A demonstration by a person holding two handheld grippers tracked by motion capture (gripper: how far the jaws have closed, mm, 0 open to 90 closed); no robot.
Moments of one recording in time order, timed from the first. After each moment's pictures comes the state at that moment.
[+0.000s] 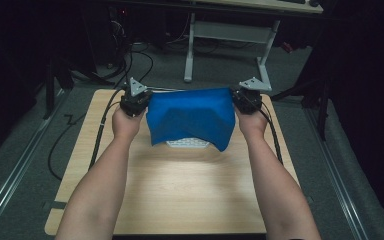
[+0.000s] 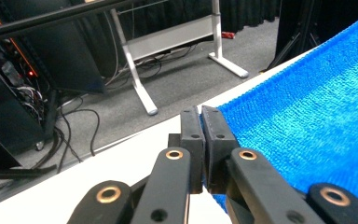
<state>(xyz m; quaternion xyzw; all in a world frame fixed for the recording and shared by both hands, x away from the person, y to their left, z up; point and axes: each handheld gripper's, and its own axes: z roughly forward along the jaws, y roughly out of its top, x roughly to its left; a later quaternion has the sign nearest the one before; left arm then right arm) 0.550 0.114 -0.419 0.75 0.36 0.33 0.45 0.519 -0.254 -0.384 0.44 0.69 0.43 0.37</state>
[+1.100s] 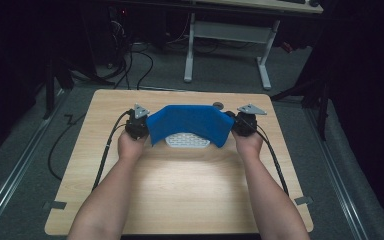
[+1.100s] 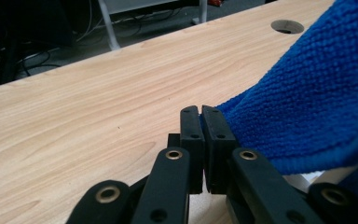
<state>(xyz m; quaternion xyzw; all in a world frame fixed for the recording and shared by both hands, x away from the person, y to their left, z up) 0.529 0.111 -0.497 0.77 0.40 0.25 0.43 0.504 -0.265 -0.469 0.48 0.70 0.43 0.30</state>
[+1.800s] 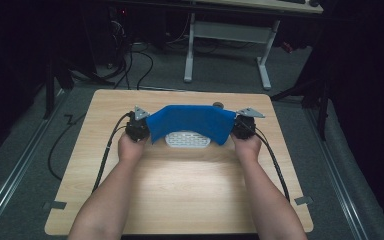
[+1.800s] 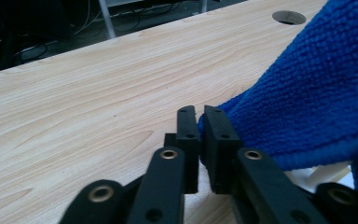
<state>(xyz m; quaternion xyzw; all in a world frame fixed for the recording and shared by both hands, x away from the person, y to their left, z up) 0.528 0.112 -0.503 0.77 0.41 0.24 0.43 0.504 -0.265 -0.483 0.50 0.70 0.43 0.29</state>
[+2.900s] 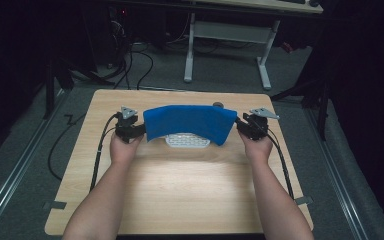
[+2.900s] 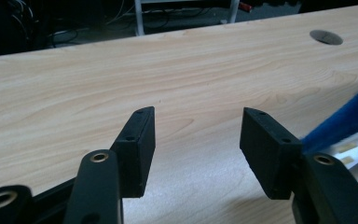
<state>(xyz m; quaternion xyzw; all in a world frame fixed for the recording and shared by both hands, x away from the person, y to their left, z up) 0.519 0.141 -0.498 0.73 0.48 0.25 0.43 0.489 -0.297 -0.469 0.53 0.67 0.42 0.31</state>
